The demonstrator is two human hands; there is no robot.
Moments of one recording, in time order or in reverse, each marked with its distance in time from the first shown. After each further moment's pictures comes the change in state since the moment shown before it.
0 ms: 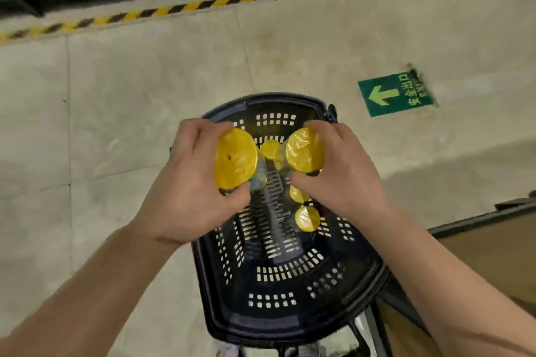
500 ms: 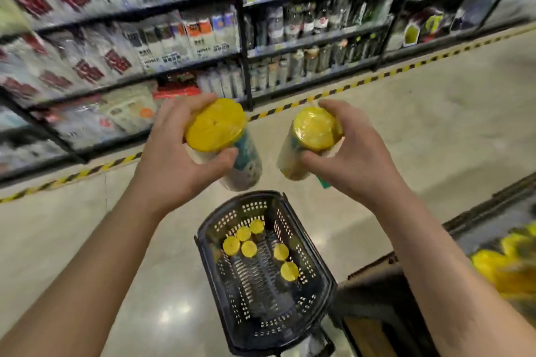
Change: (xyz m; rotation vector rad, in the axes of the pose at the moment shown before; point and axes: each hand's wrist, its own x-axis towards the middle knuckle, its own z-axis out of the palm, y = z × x) left_hand -0.015 0.266 -0.287 -0.186 0.198 0.319; right_hand -0.119 -0.181 -0.349 0.231 0.394 -0.091
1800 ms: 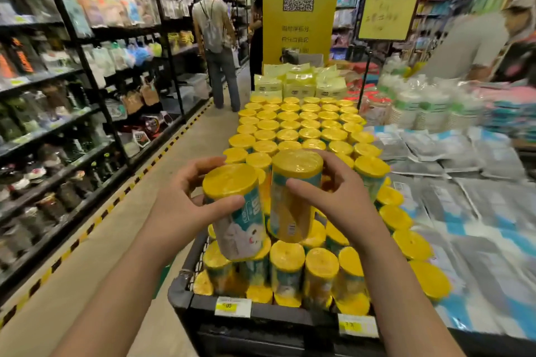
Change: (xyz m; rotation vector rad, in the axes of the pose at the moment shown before) left_hand -0.087 0.372 0.136 -0.774 -0.890 0.425; right_hand -0.358 -0.066 -0.304 0.190 0.956 0.384
